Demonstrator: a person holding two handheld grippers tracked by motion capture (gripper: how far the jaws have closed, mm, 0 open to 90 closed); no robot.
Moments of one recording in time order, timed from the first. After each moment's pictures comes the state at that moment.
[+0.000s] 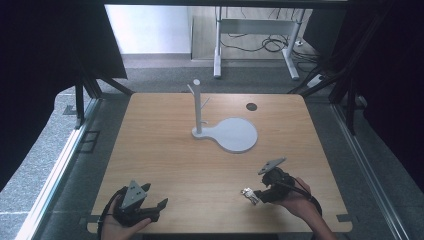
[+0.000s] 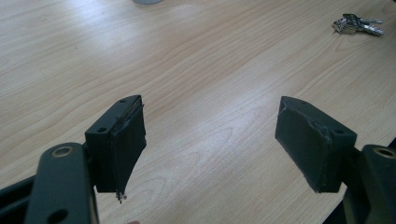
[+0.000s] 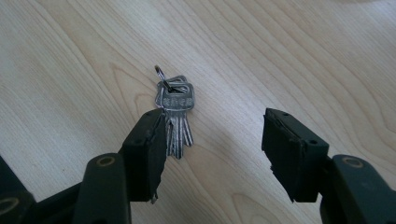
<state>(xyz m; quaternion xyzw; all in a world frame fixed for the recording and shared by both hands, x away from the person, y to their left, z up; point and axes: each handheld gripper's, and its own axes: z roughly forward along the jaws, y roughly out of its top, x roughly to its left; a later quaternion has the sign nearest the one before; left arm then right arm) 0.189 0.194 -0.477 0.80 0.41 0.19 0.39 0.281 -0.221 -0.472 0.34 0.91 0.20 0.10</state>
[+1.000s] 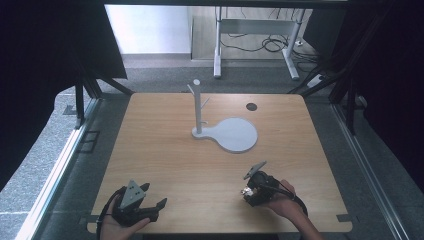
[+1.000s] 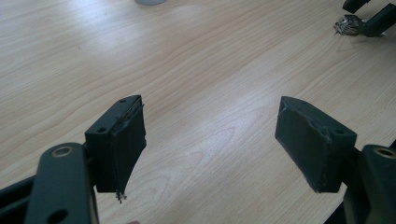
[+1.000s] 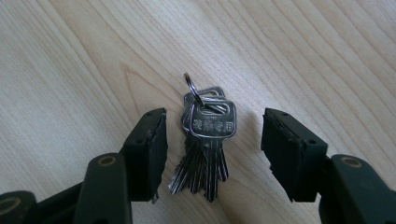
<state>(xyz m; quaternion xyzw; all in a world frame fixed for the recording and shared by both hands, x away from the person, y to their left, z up) 0.190 0.196 -0.477 0.80 0.41 0.19 0.39 0.287 -0.188 -0.502 0.32 0.93 0.16 0.07</state>
